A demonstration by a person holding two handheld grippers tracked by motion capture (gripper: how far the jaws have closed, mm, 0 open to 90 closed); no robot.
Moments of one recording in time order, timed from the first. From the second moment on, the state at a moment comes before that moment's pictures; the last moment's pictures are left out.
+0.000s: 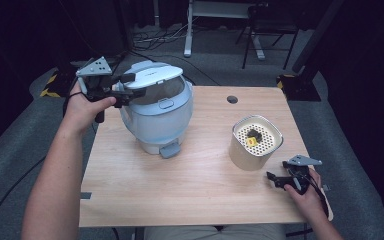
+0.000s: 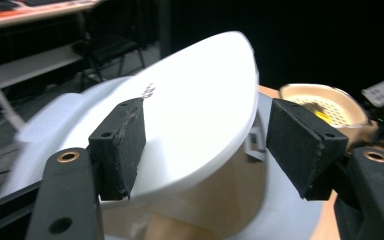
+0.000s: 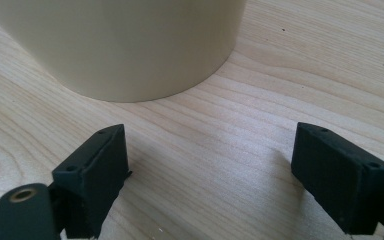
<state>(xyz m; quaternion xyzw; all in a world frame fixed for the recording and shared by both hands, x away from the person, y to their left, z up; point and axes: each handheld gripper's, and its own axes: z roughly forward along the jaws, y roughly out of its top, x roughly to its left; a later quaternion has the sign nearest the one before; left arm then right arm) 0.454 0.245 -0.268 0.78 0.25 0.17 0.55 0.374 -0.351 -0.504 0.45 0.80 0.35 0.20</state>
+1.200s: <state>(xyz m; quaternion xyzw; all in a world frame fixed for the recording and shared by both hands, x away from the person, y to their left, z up) 0.471 0.184 -0.280 0.82 0.26 0.19 0.47 0.374 -0.350 -0.504 0.45 0.80 0.35 0.20</state>
